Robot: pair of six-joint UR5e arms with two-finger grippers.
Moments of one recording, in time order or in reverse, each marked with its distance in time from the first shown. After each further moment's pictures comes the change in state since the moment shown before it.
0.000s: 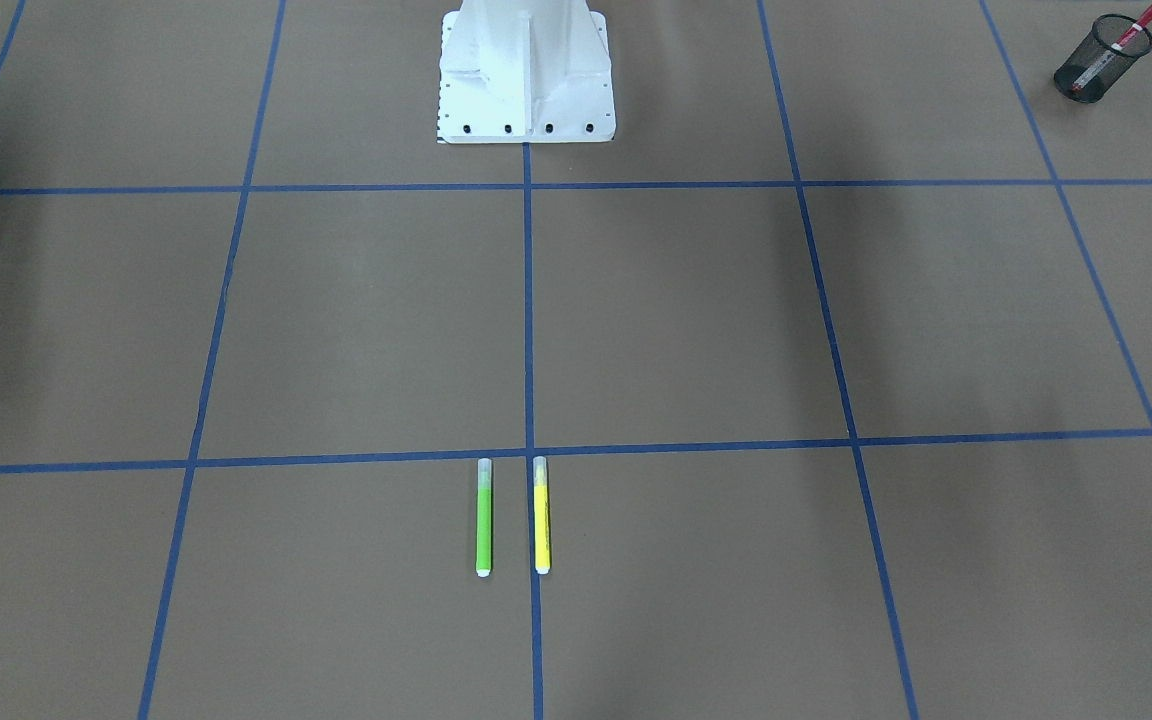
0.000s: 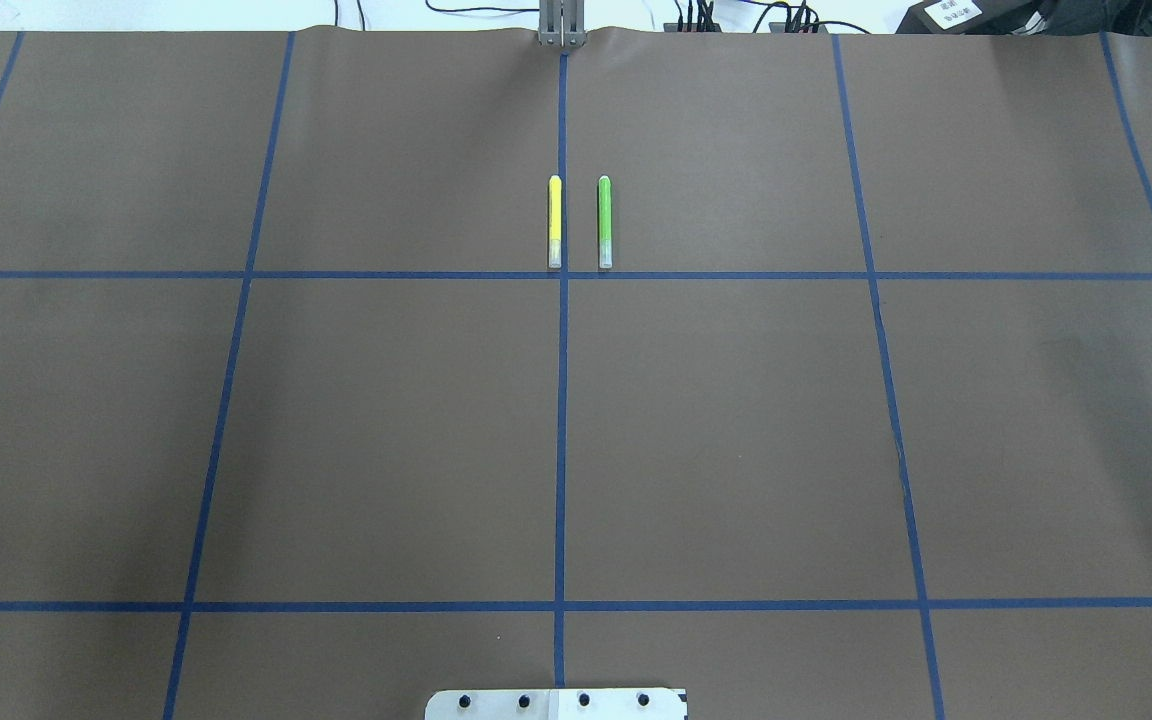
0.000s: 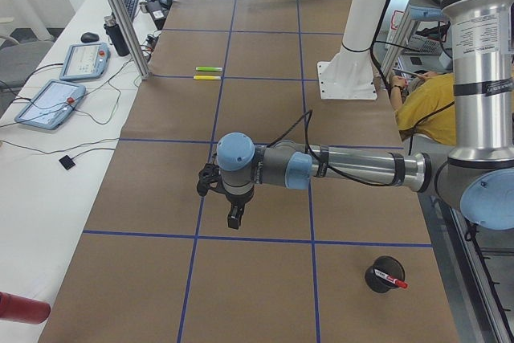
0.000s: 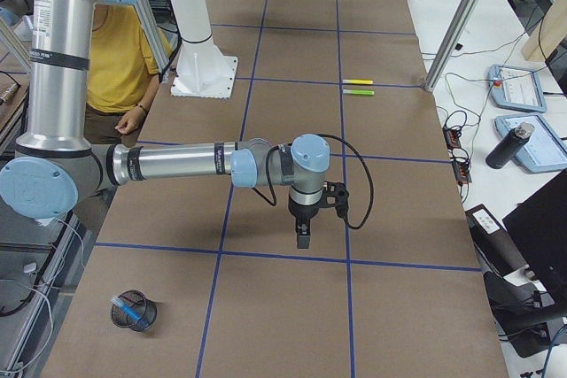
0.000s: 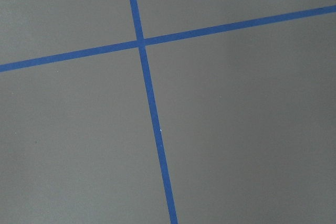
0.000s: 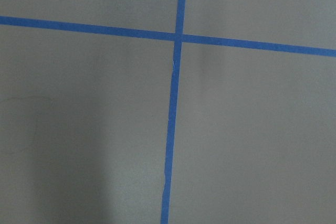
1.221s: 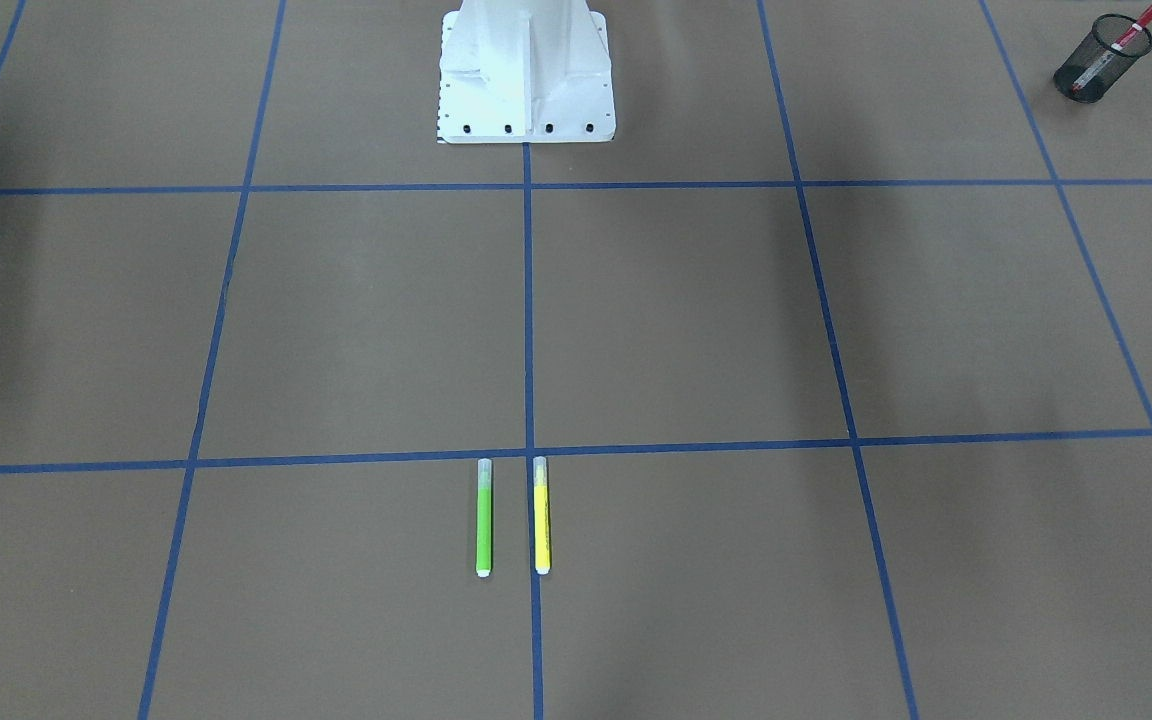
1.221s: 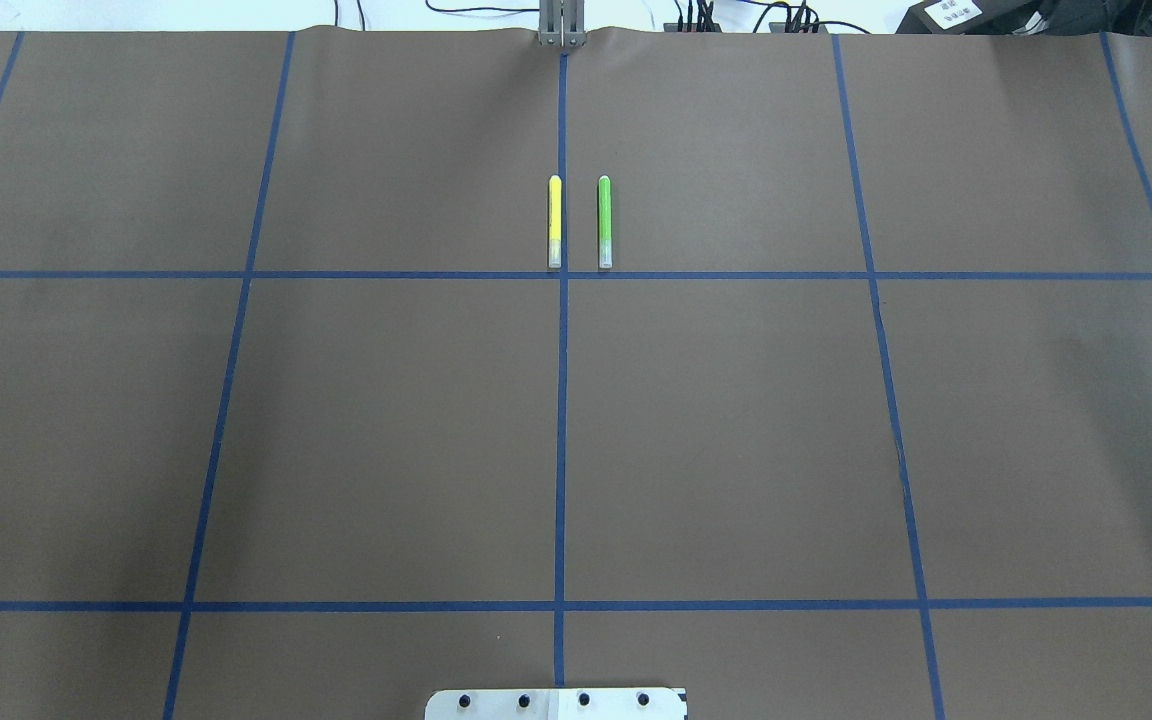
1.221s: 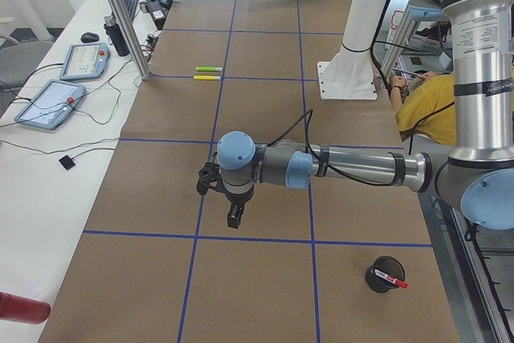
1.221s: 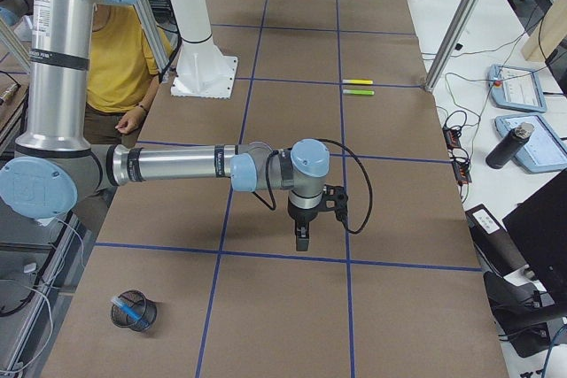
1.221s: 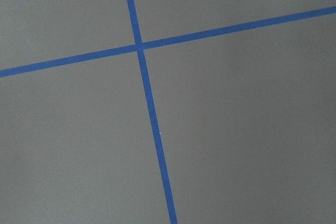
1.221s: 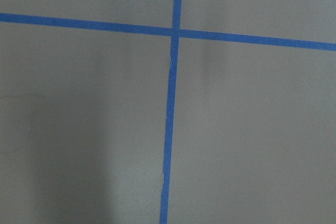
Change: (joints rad) left arm -0.002 0.001 -0.004 -0.002 0.002 -0.001; right arm -0.001 0.000 -0.025 0.022 0.044 0.000
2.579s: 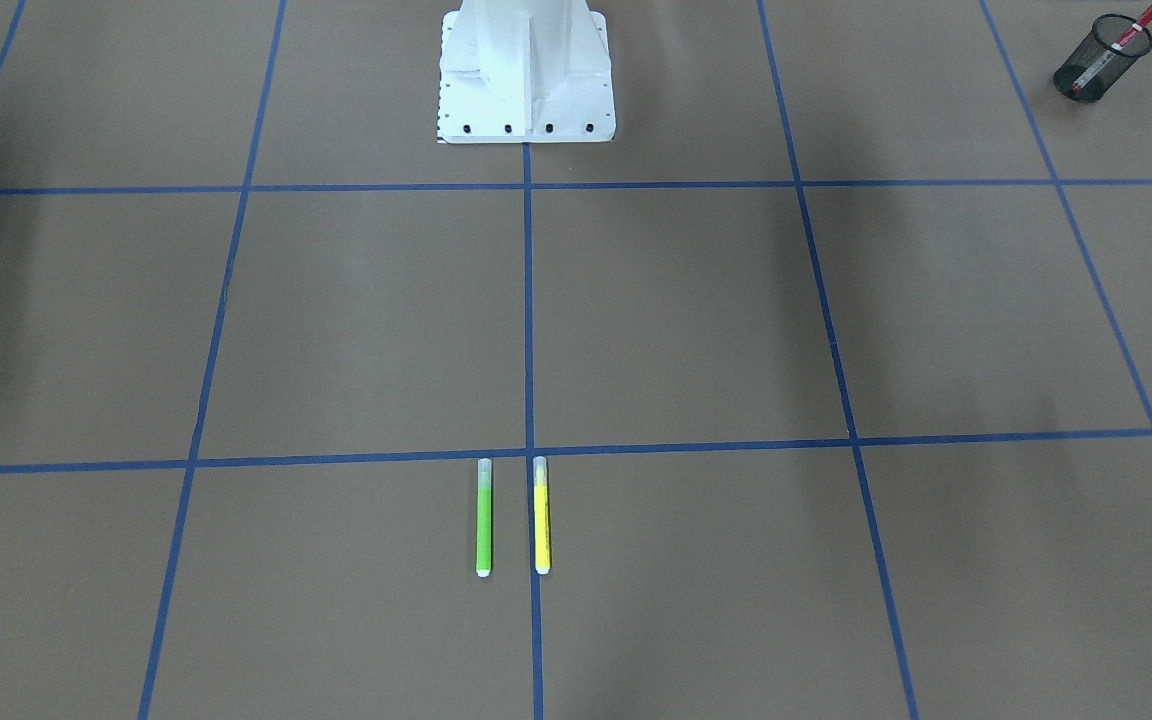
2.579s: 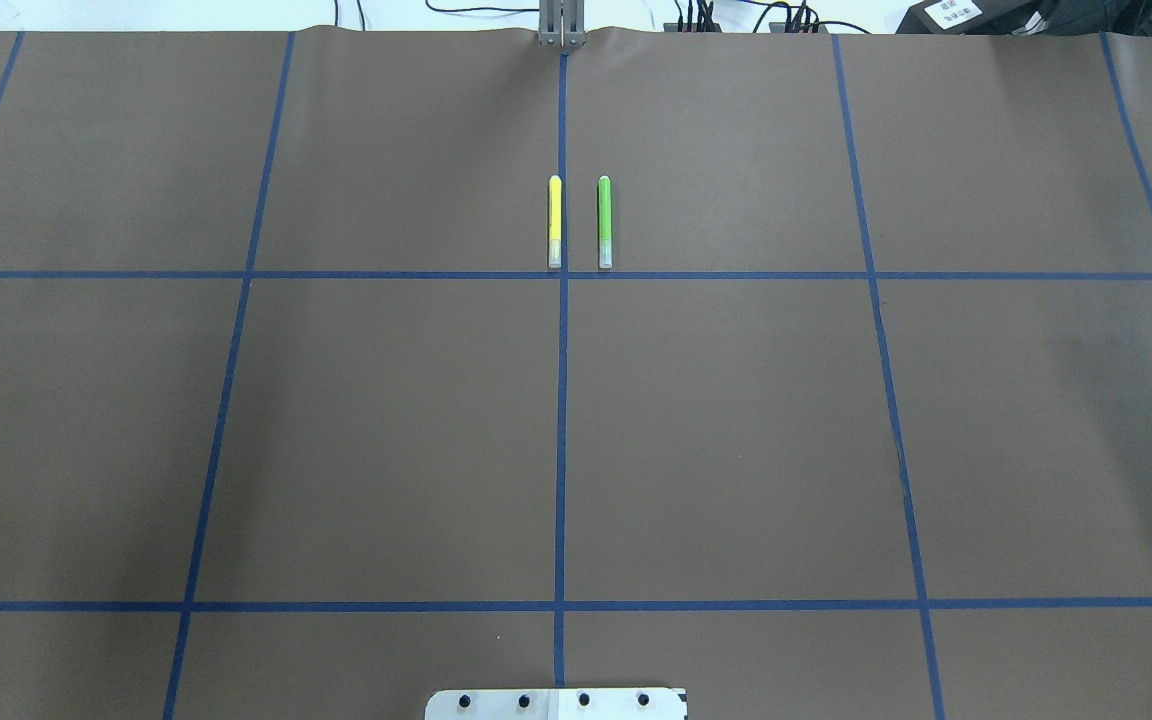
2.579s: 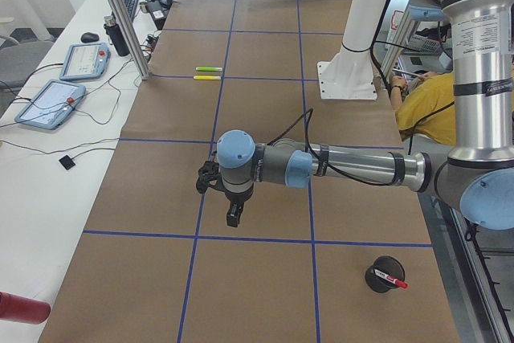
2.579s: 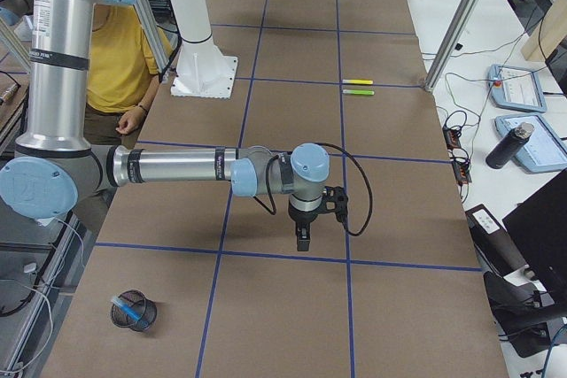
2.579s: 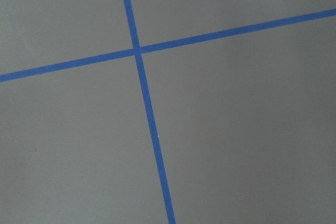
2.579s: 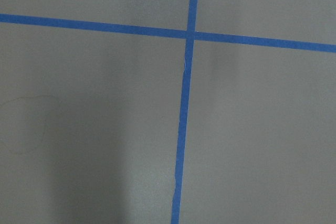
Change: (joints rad) left arm 0.000 -0.001 -0.003 0.001 0.000 0.000; right arm -0.001 -0.001 -0.020 0.036 0.012 -0.003
